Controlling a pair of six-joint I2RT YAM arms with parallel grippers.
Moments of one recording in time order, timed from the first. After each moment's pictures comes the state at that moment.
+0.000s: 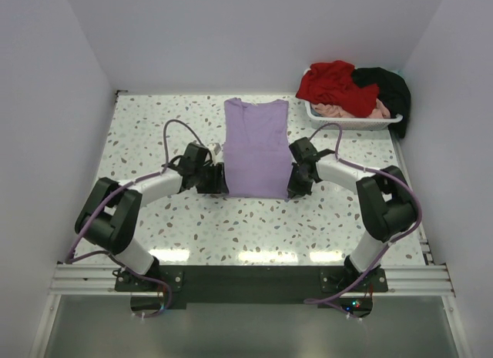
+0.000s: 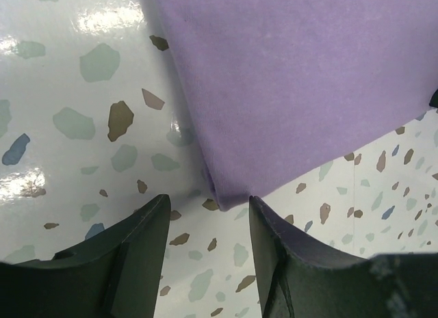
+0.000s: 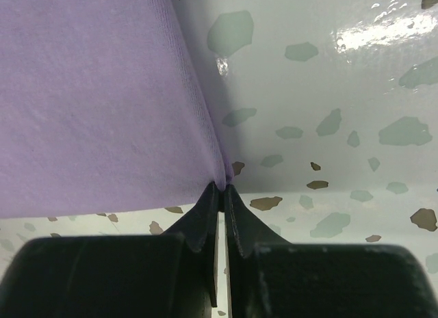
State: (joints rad) left arm -0.44 1.60 0.82 -0.19 0.25 -0.41; right arm 0.44 1.72 1.02 -0.58 0.00 0.74
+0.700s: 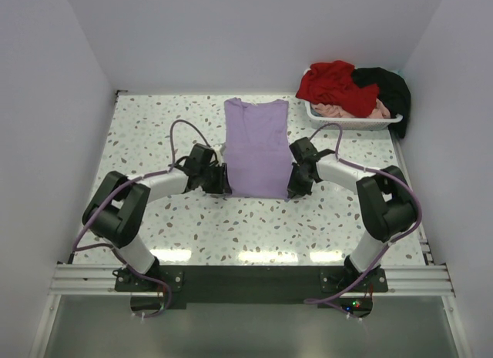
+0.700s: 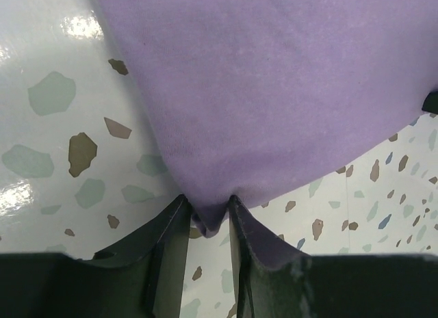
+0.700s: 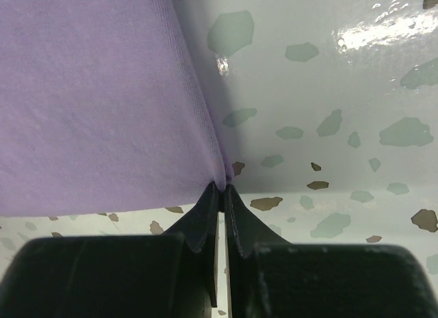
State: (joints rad) left arm -0.47 1.67 0.83 -0.11 0.26 -0.42; right arm 0.44 1.72 1.02 -0.57 -0.01 0.74
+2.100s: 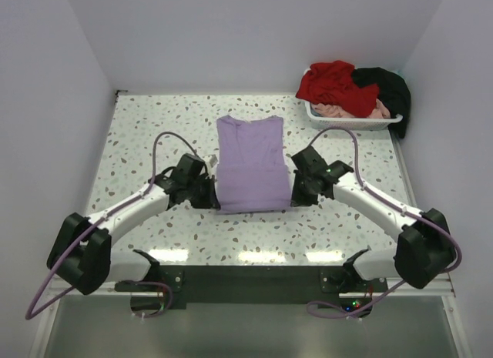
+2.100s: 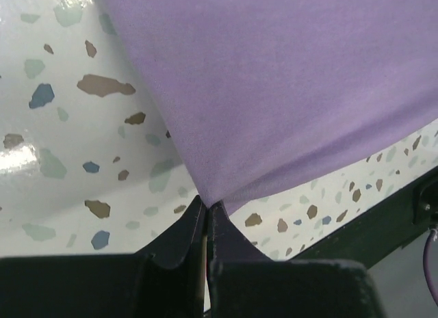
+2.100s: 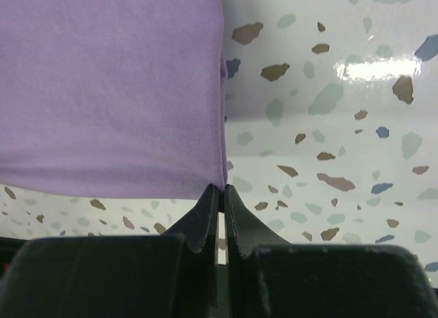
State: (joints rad) left arm -0.52 1.32 0.73 -0.41 0.24 -0.49; right arm 0.56 1.37 0.95 -0.76 0.04 0.75
